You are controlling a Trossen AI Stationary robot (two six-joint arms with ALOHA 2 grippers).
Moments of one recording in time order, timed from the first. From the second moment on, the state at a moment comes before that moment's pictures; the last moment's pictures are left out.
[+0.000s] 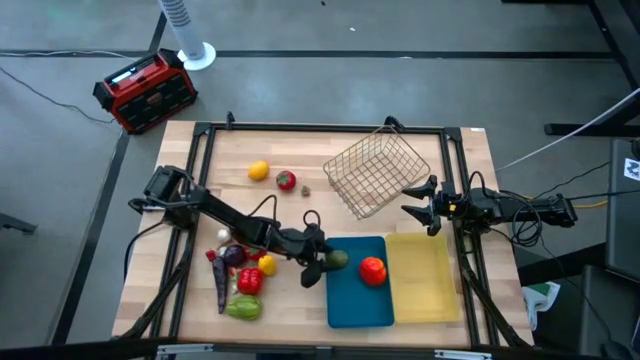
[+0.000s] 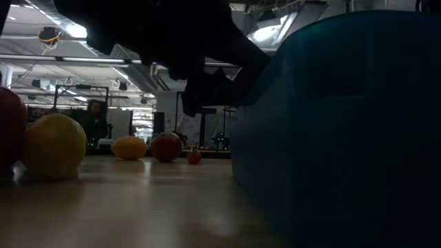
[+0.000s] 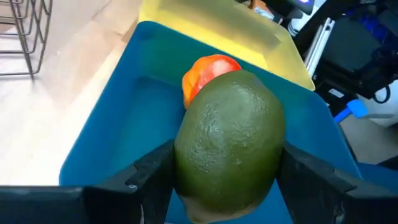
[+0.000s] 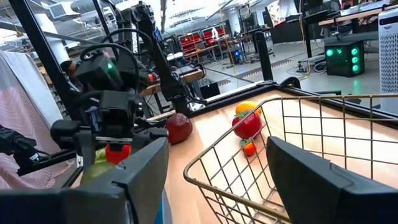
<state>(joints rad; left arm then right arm) -0.28 1.85 0.91 0.50 -0.14 -0.57 0.08 0.02 0.01 0.05 0.22 0.28</state>
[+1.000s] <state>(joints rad) -0.19 1.67 0.91 0.28 -0.03 -0.30 0.08 0.02 0.01 0.05 0.22 0.28</state>
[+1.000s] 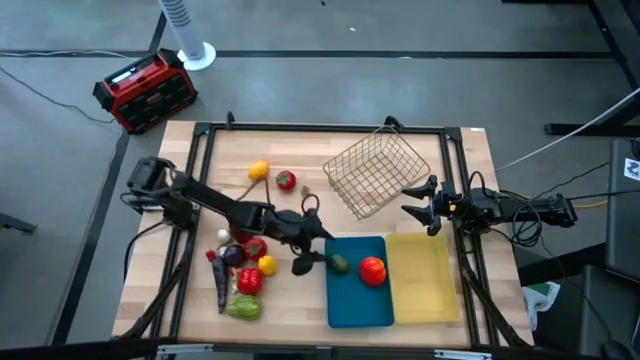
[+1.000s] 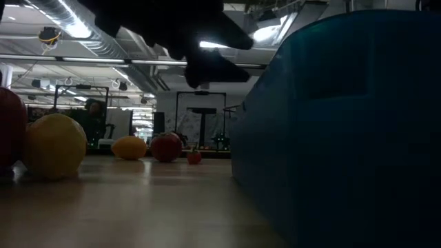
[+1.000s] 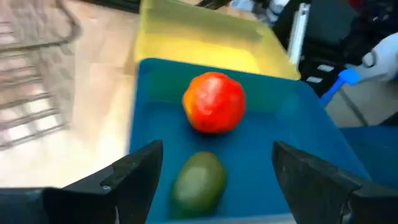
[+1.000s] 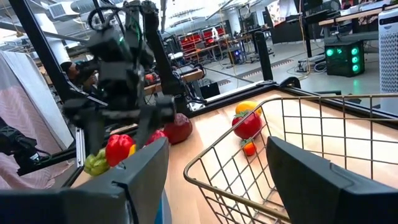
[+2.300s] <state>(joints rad) 0.29 1.50 0.91 -0.36 -0.27 -0.28 0.08 0.02 0.01 0.05 0.22 0.28</state>
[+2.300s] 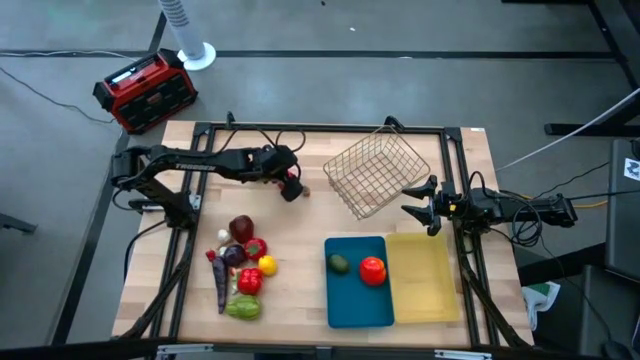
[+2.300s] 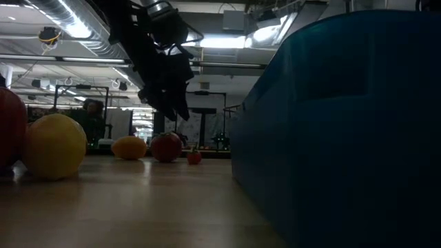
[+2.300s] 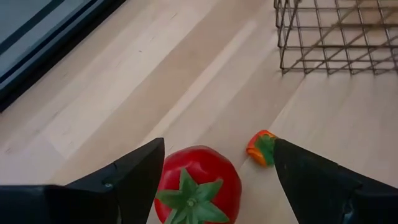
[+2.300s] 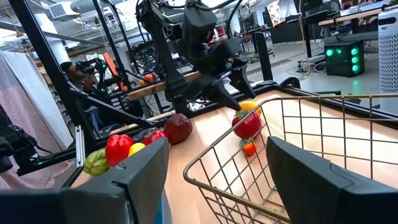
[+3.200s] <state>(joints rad) 0.29 1.50 0.91 -0.44 -0.26 -0.08 0.08 0.02 0.01 0.05 0.22 0.28</state>
